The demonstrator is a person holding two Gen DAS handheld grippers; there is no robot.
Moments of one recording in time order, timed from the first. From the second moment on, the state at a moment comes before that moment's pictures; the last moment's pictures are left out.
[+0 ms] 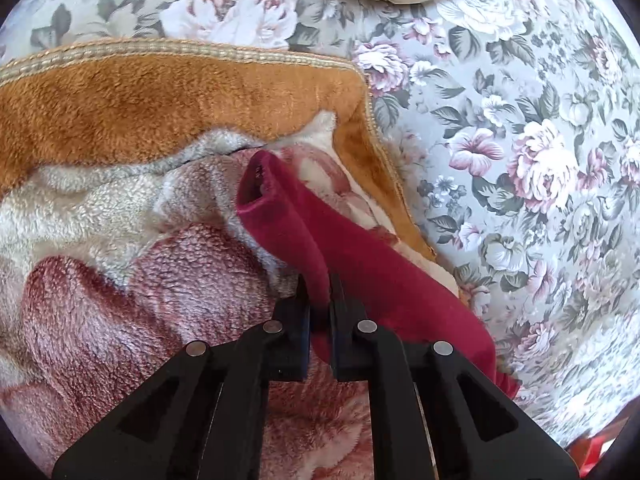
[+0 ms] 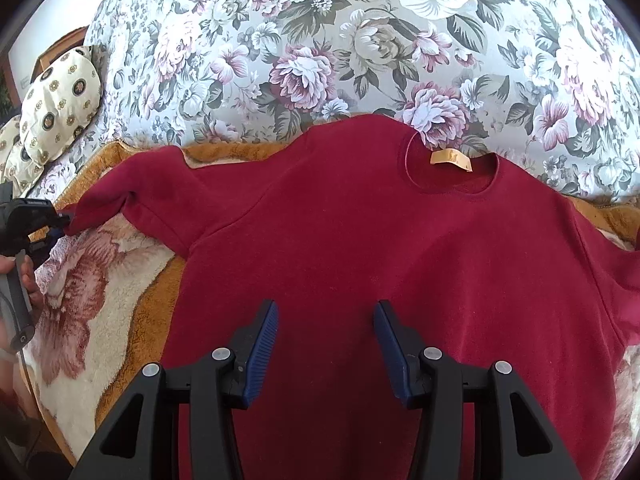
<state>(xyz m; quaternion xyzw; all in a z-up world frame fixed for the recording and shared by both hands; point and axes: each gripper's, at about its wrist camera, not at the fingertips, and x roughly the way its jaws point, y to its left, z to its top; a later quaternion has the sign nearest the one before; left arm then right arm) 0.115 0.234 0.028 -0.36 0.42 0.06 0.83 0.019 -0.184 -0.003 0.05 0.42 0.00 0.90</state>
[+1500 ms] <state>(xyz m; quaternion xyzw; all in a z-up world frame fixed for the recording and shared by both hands) 0.029 -0.072 0.106 -0.10 0.44 -0.26 0.85 -0.001 -0.370 0.002 0.24 0.37 -0.09 0.89</state>
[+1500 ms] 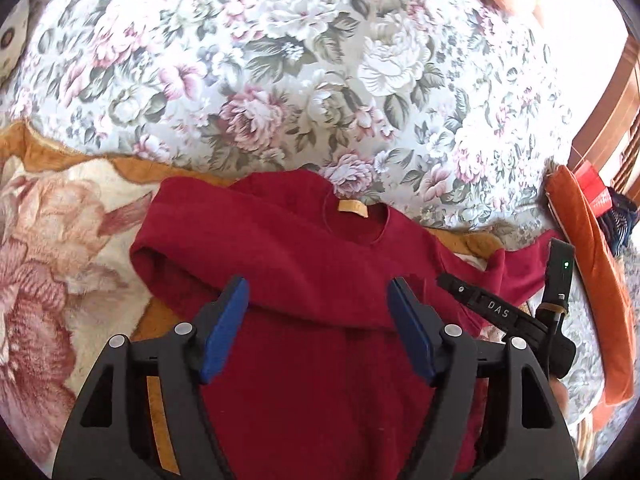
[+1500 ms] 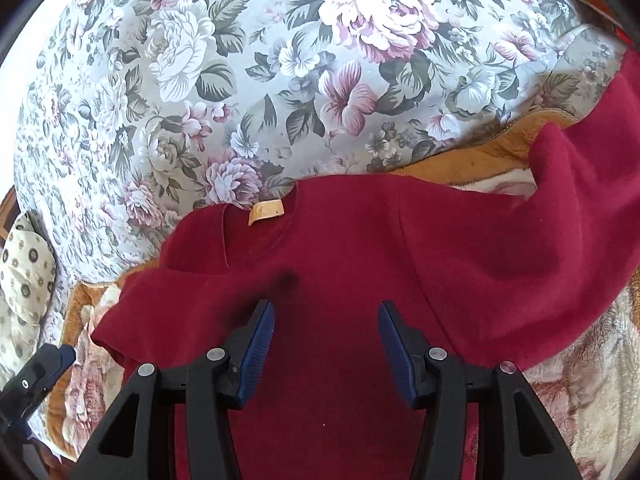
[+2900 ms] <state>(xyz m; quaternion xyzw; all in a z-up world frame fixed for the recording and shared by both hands) 0.087 -0.066 0.015 -0.05 0.48 -0.12 0.87 0.037 -0.390 -0.029 0.08 0.41 -0.13 0.90</state>
